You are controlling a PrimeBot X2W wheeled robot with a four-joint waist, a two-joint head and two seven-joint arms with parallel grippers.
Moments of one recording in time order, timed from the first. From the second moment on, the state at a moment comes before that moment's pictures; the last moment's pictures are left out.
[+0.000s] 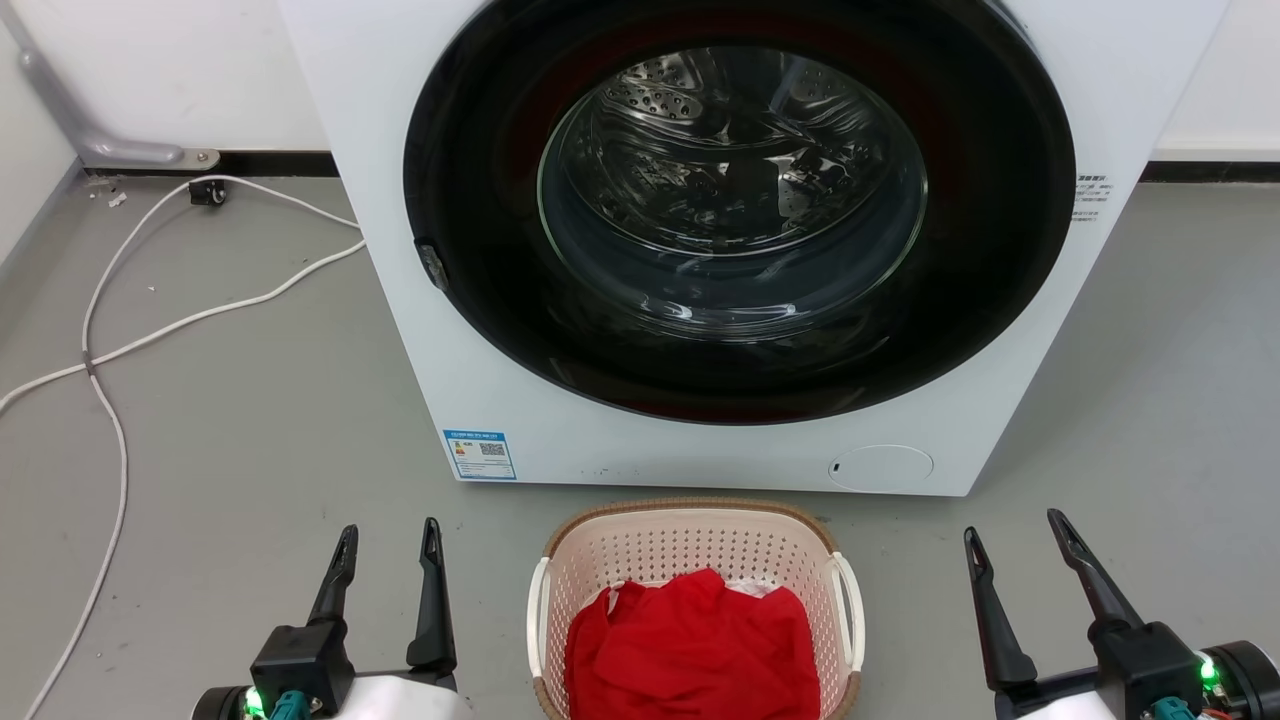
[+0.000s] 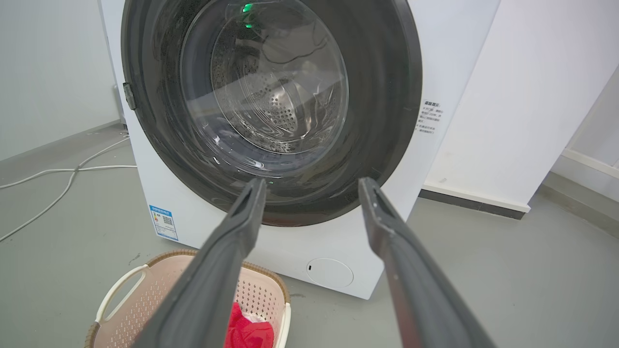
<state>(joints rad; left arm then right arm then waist) 0.07 0.05 -0.07 0.10 -0.15 0.05 -0.26 0.12 -0.05 0.01 0.02 -0.11 0.13 -0.26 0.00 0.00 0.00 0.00</state>
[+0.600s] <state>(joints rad) 0.05 0.05 -0.07 0.12 -0.15 0.04 -0.26 0.12 -0.05 0.01 0.02 -0.11 0.13 -0.26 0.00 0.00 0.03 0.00</state>
